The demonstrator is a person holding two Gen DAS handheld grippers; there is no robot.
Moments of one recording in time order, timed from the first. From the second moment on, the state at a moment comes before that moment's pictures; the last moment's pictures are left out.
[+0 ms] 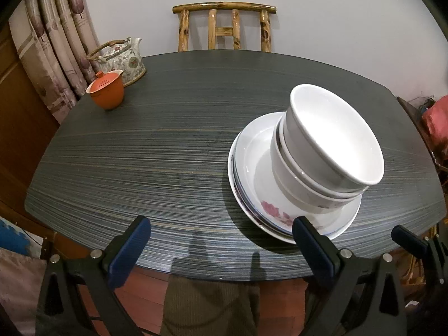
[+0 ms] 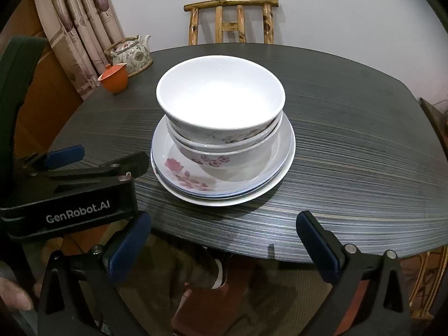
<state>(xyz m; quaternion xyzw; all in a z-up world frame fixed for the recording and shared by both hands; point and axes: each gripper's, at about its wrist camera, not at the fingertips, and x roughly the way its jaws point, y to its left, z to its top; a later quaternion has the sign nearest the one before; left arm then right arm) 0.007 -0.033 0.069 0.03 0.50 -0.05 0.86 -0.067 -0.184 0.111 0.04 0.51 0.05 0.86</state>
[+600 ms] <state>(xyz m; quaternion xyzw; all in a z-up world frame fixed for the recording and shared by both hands) 0.011 -0.029 0.067 0.03 0.51 -0.05 0.86 -0.067 -0.181 0.109 0.04 0.51 0.05 0.86</state>
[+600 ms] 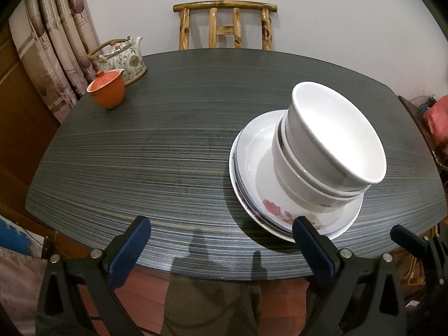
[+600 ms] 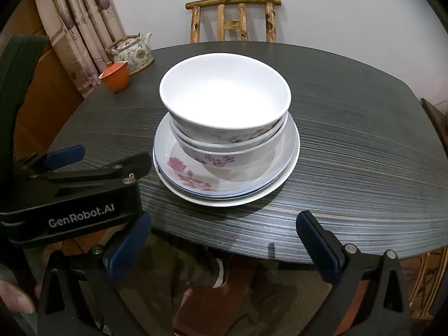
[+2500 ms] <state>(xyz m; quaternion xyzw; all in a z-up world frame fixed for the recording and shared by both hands) 0.013 -0.031 0.059 0.04 0.51 -0.06 0.86 -0.064 -0.178 0.103 0.05 0.52 0.07 0.85</state>
